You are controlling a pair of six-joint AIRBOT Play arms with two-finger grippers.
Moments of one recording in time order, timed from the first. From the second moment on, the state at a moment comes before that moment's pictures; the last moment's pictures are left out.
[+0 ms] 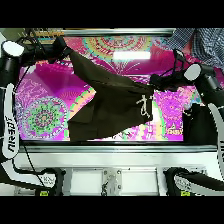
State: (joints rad) left arm 0.04 -1.59 1.73 0.79 -0.96 -1.52; right arm 0.10 -1.34 1.34 -1.26 1.05 1.77
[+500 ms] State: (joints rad) left arm 0.06 -1.19 1.31 1.09 -1.08 -1.52; right arm 0.10 -1.20 1.21 -1.36 1.15 1.63
